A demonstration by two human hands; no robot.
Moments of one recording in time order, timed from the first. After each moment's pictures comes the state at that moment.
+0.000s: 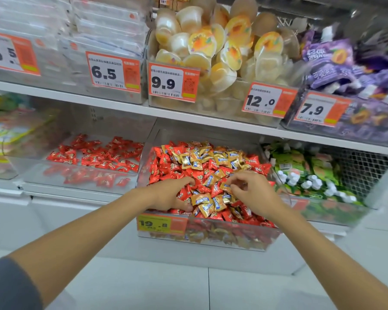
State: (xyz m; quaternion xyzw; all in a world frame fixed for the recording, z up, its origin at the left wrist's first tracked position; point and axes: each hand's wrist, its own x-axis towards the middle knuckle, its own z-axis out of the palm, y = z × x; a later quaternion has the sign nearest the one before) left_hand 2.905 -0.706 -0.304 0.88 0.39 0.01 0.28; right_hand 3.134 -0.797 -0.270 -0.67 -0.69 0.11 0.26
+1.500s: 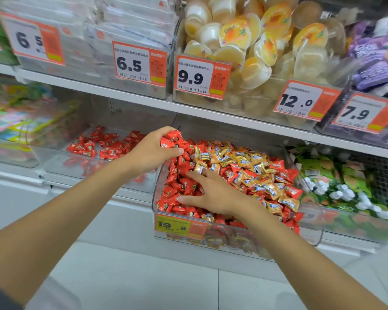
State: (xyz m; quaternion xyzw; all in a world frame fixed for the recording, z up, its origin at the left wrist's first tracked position) left_hand 2.842 -0.676 -0.254 0.71 0.44 0.37 0.40; right_hand 3.034 -0.736 -0.289 -0.61 -0.76 0.19 0.03
